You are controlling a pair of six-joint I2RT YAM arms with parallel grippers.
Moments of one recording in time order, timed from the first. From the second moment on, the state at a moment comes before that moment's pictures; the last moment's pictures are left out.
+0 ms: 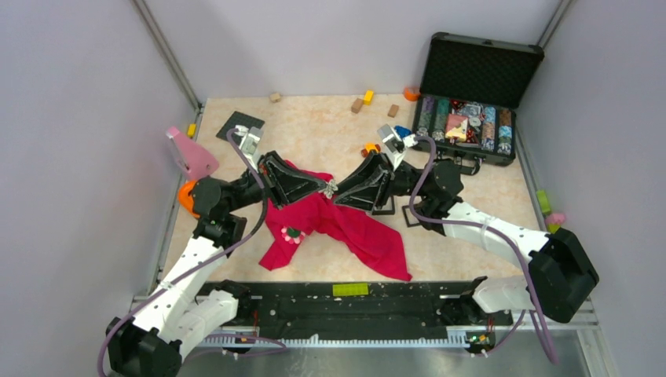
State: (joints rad) left arm -0.38 0.87 0.70 0.67 0.92 -1.01; right arm 0.73 1.29 0.81 1.03 -0.91 0.77
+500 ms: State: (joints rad) left arm -0.38 0.87 0.68 0.70 0.93 -1.02; right arm 0.73 1.32 0.81 1.09 -0.88 0.84
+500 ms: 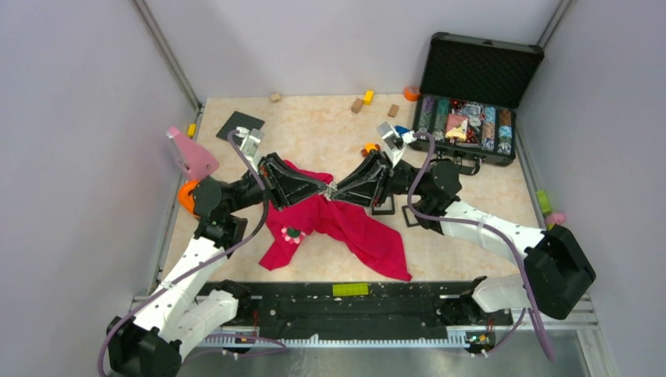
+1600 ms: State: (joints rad) left arm -0.38 0.86 0.67 0.70 0.93 -1.02; right arm 0.73 1.30 0.81 0.99 -0.88 0.77
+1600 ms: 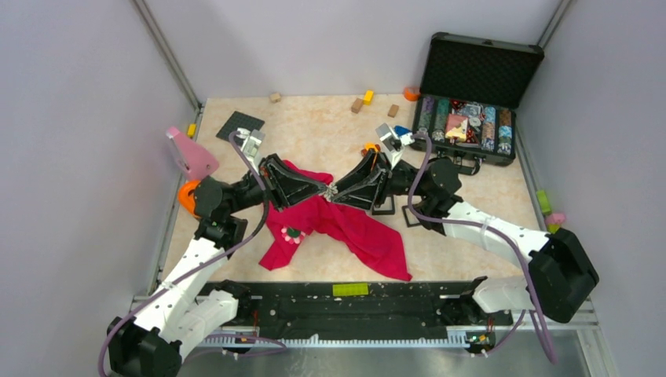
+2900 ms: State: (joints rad) left arm -0.38 0.86 0.67 0.70 0.93 -1.02; right arm 0.76 1.31 0.84 0.95 -0.87 0.73
